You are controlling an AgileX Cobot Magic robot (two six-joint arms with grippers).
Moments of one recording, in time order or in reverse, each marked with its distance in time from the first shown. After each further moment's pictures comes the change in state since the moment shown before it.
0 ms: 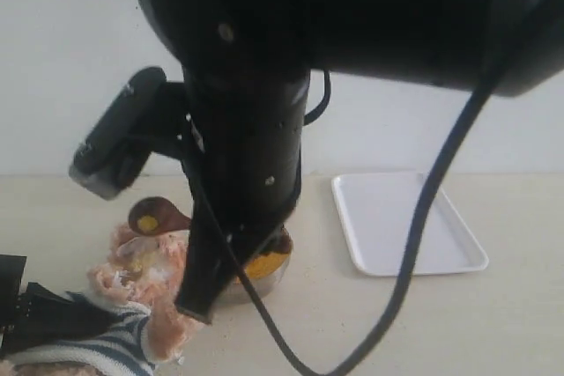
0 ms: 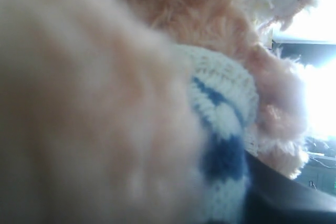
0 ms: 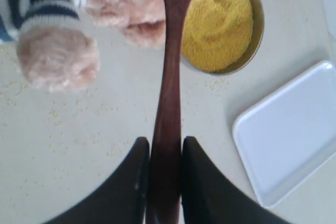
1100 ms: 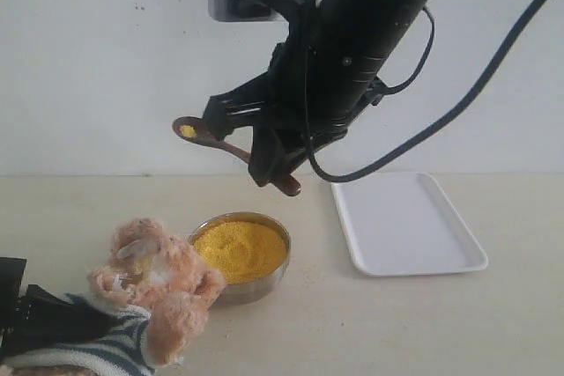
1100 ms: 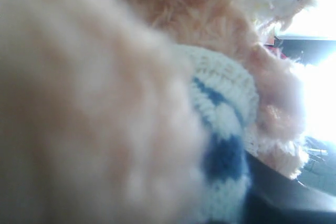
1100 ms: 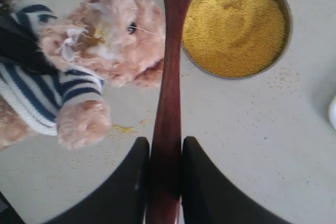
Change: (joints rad) left arm 0.000 0.000 0.000 0.011 -0.002 0.000; right arm -0.372 -0.022 -0.118 0.605 0.002 0.024
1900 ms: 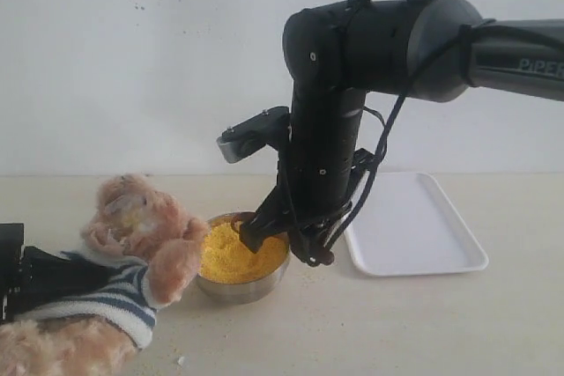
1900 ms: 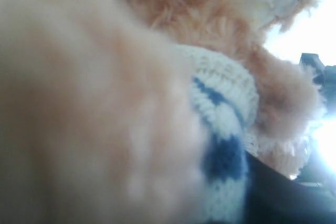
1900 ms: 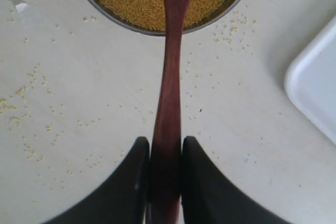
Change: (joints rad) left arm 0.000 0.000 -0.029 -0.174 -0.018 0.104; right arm 0.000 0.267 0.000 -0.267 -0.005 -0.001
